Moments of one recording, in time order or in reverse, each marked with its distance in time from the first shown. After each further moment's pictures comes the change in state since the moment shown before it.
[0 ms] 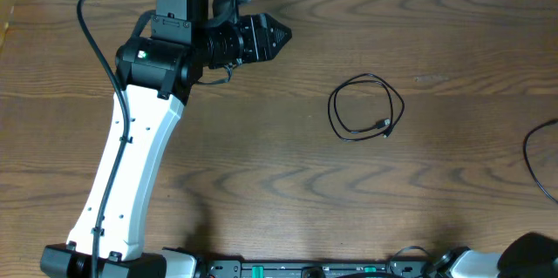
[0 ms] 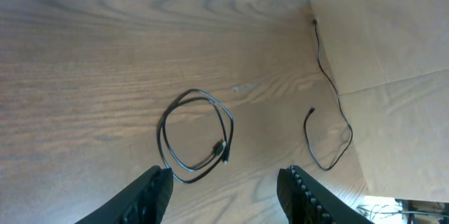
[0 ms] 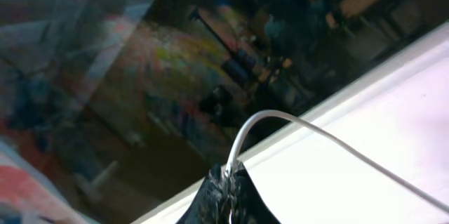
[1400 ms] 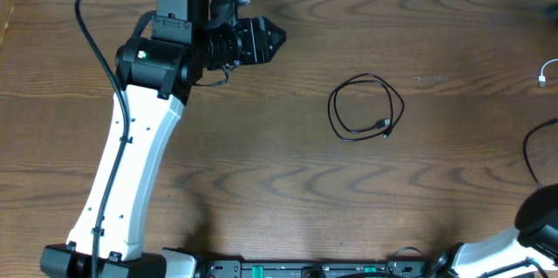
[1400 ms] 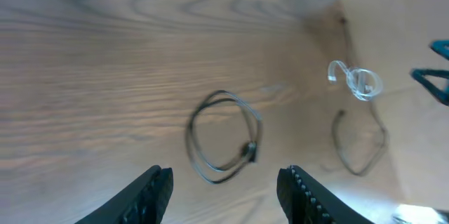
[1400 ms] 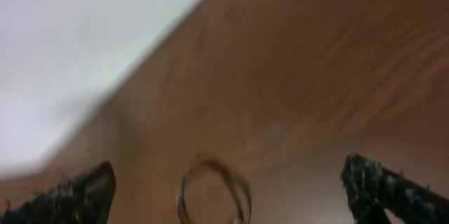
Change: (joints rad) left arm 0.000 0.000 0.000 -0.038 -0.112 0.063; right arm 0.237 0.259 -0.003 -1.055 0.367 -0.837
